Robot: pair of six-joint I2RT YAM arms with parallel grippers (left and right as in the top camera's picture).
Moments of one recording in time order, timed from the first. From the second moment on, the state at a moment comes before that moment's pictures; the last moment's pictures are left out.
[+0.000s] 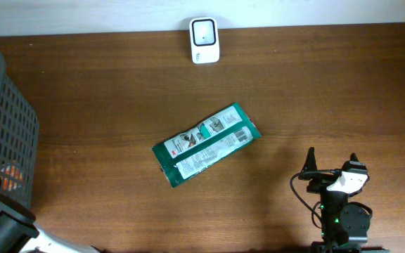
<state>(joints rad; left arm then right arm) 0.90 1.99 1.46 -0.65 -0.01 0.49 -0.08 0.01 0.01 -0.07 0.09 0.08</state>
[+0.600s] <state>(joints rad) 0.85 1.58 1.50 -0.65 0.05 0.31 -0.08 0.01 0.01 -0.07 0.09 0.08</state>
